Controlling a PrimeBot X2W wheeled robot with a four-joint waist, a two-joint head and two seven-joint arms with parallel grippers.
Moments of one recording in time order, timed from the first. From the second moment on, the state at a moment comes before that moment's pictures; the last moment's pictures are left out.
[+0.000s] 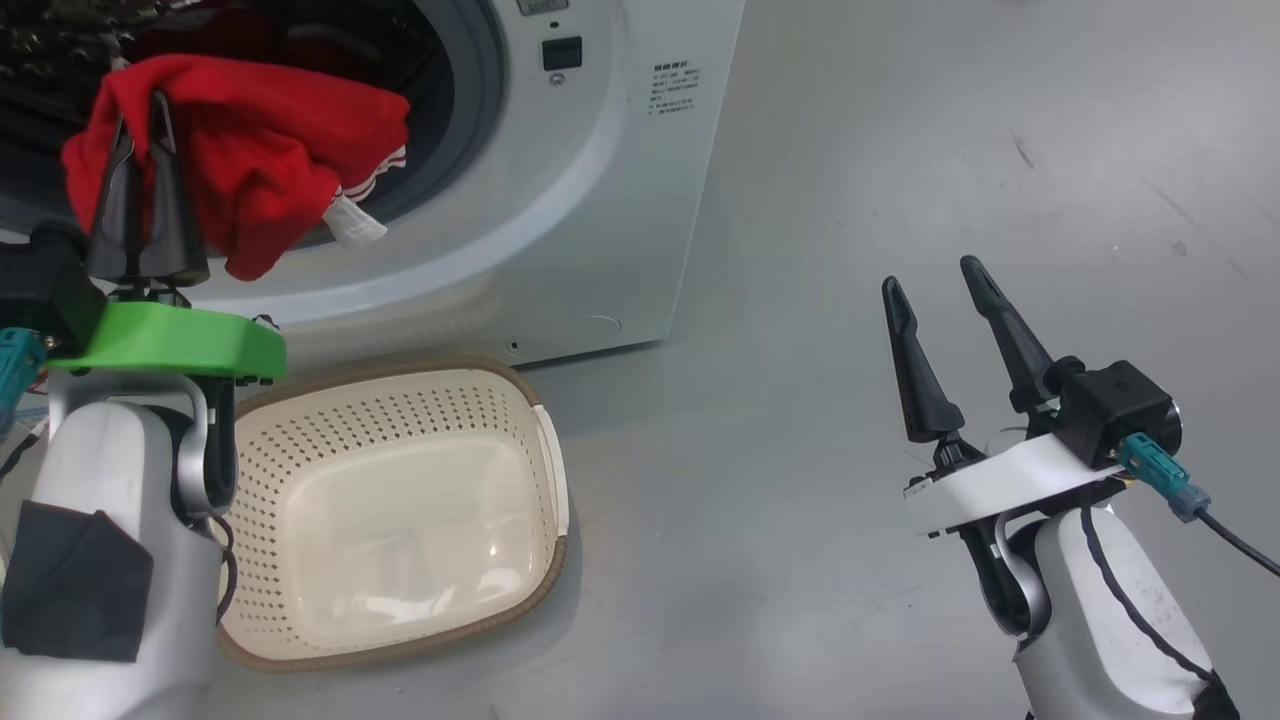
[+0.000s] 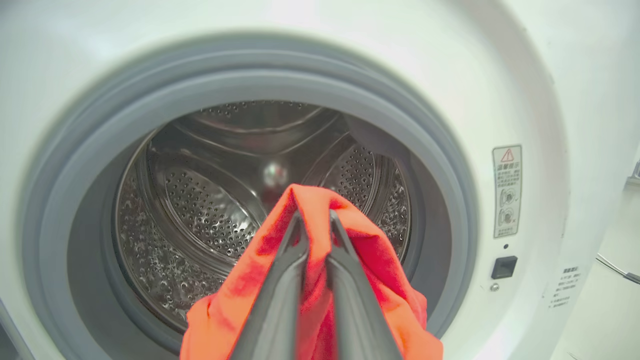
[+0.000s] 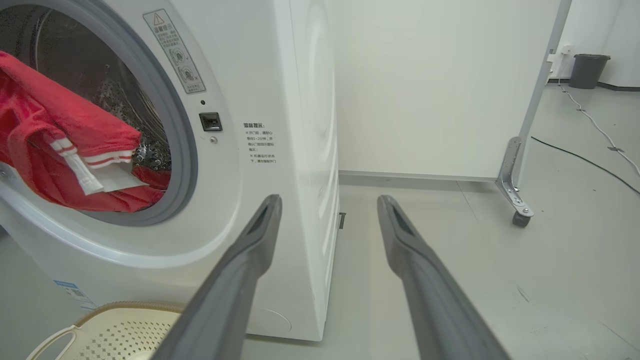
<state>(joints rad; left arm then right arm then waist) -0.55 0.15 -0.10 0.28 -0.33 0.05 -0.25 -0.27 -0.05 0.19 0.19 0.25 0.11 -0.26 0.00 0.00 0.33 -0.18</state>
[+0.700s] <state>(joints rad) -0.36 0.15 -0.10 0.00 -0.30 0.08 -0.25 -0.17 -0.05 0.20 0.21 0.24 0.11 -0.26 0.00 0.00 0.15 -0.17</state>
